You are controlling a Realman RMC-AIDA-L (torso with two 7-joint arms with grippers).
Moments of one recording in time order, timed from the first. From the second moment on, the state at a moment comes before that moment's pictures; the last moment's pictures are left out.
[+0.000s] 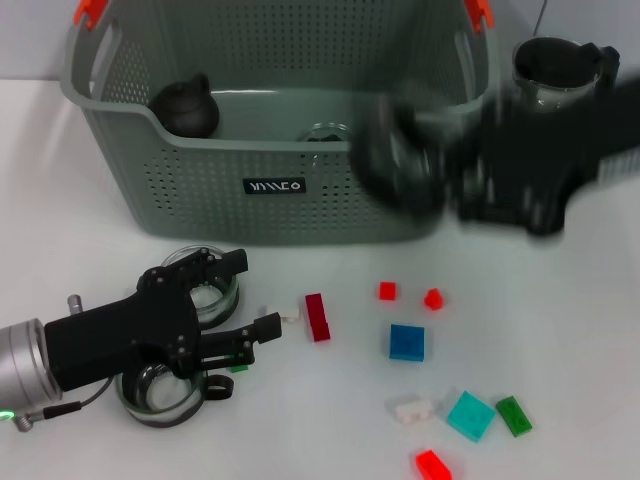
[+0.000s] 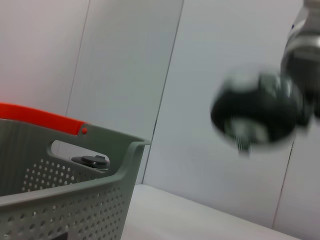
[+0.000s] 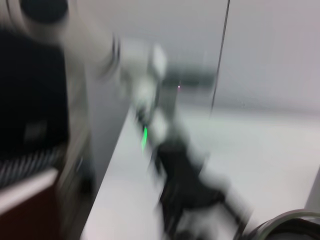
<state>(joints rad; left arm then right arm) -0.38 -2.13 0.45 0.48 2.00 1.76 -1.03 0.75 2.07 -0.90 -1.35 -1.97 -1.97 1.77</state>
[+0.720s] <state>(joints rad) -0.39 -2.13 0.45 0.47 2.00 1.73 -1.03 1.14 2.00 -0.95 -0.80 -2.29 -1.15 1.83</state>
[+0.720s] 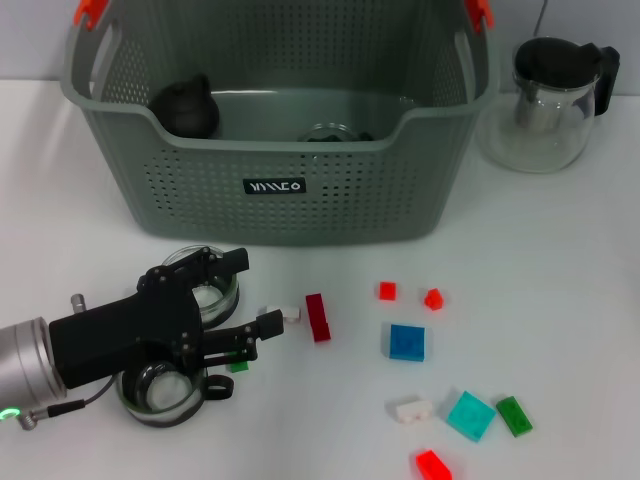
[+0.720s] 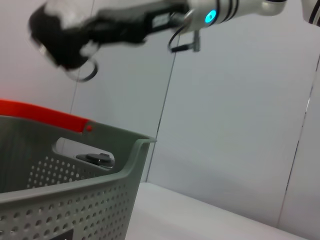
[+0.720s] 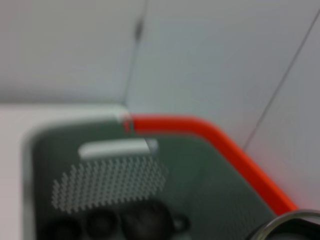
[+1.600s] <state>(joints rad) -0.39 -2.13 0.45 0.46 2.00 1.72 -1.03 1.16 2.05 -1.16 -0.57 -2.45 -0.80 1.83</state>
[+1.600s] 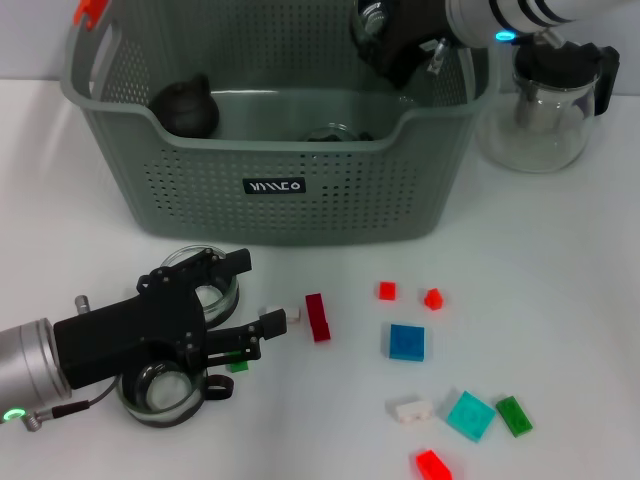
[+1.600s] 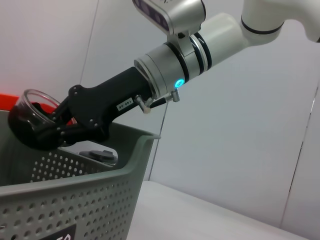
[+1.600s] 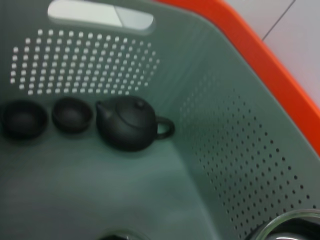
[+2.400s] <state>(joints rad) -0.38 -2.13 0.45 0.46 2.01 1.72 -1.03 1.15 2.06 -1.16 -0.58 -2.47 -0.81 1.87</state>
